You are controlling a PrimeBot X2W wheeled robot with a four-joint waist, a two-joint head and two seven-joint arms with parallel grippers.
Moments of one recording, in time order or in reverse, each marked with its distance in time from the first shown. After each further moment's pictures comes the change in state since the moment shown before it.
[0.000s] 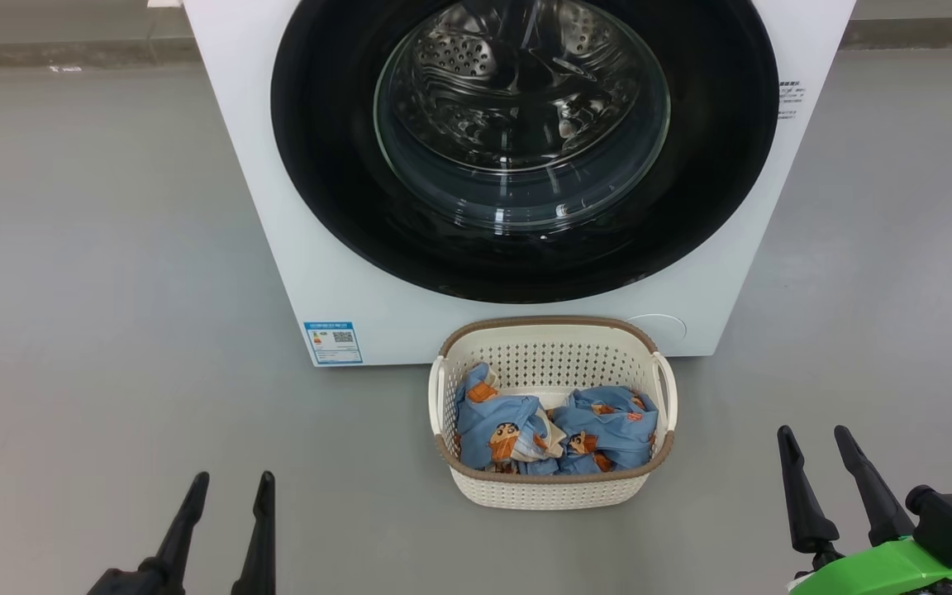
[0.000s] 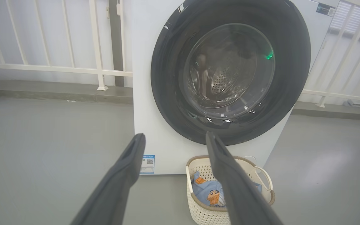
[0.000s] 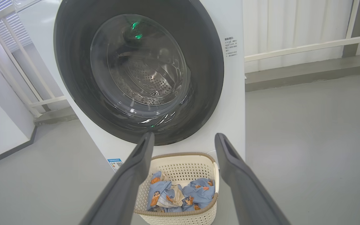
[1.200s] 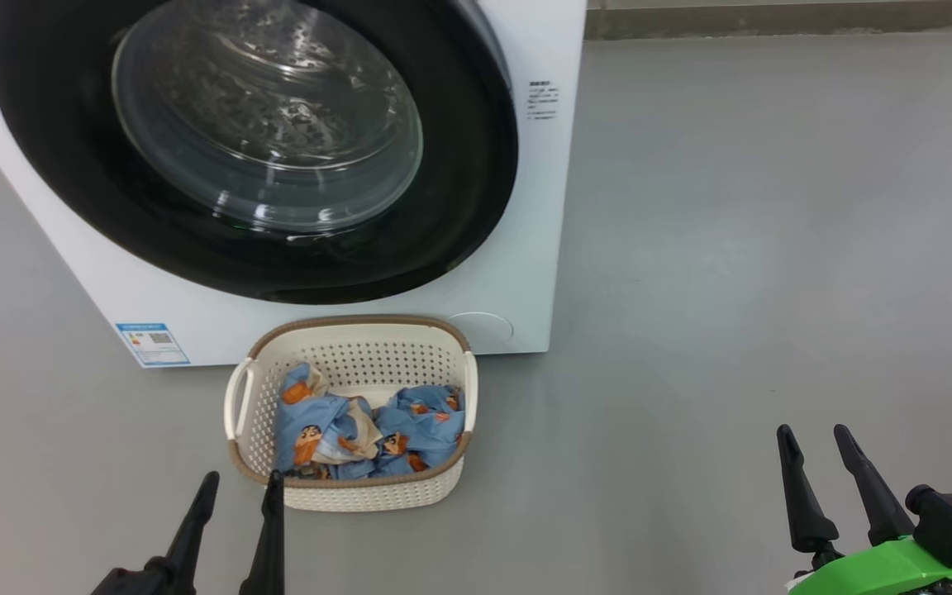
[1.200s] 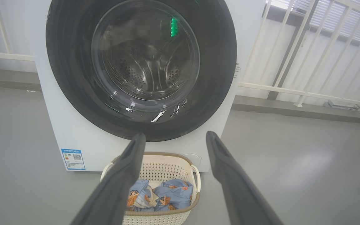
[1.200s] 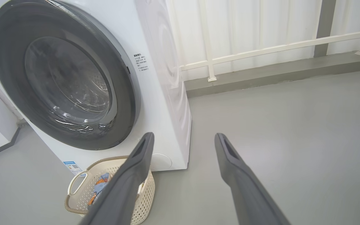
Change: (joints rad) left arm -0.001 -0.007 -0.015 -0.002 -0.033 0.000 0.000; right arm 0.000 0.002 -0.001 -0.003 0.000 0.000 0.000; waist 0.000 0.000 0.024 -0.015
